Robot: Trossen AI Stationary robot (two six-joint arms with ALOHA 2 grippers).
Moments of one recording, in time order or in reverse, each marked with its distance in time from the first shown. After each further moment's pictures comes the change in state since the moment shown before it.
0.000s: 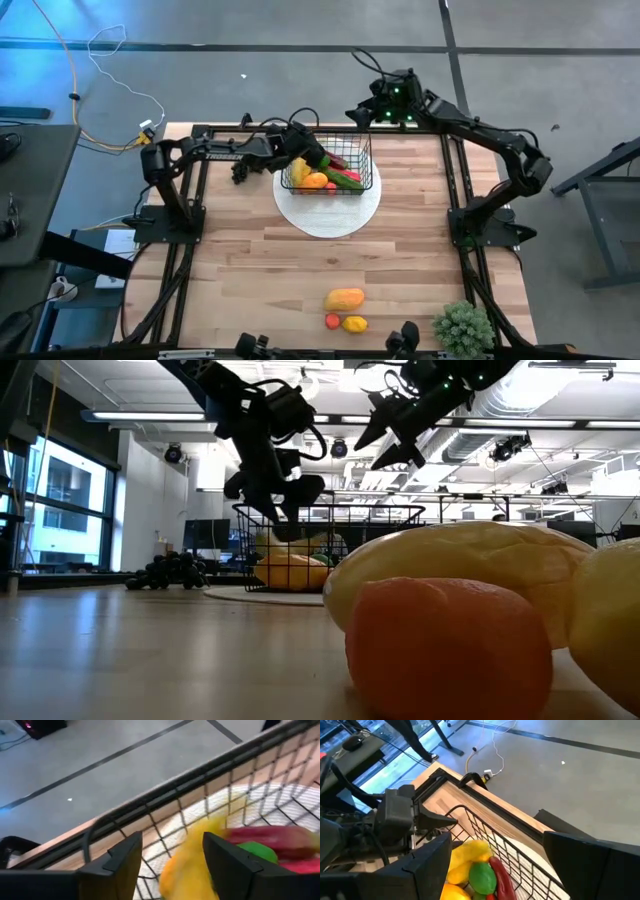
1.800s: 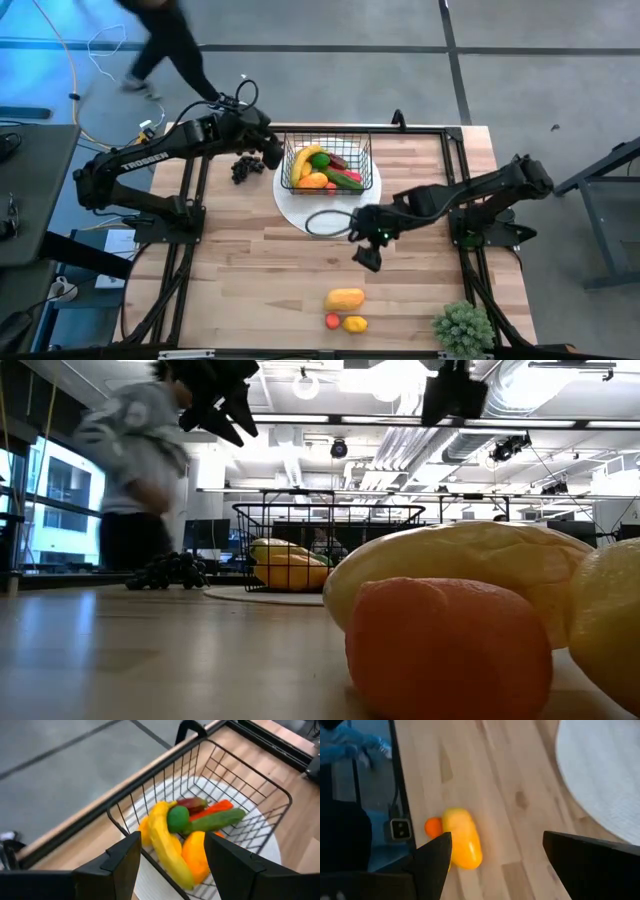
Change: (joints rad) left arm 0.053 -0.546 0.000 -0.395 0.436 0.116; right arm 0.933 -0.001 0.000 -0.458 0.083 0.292
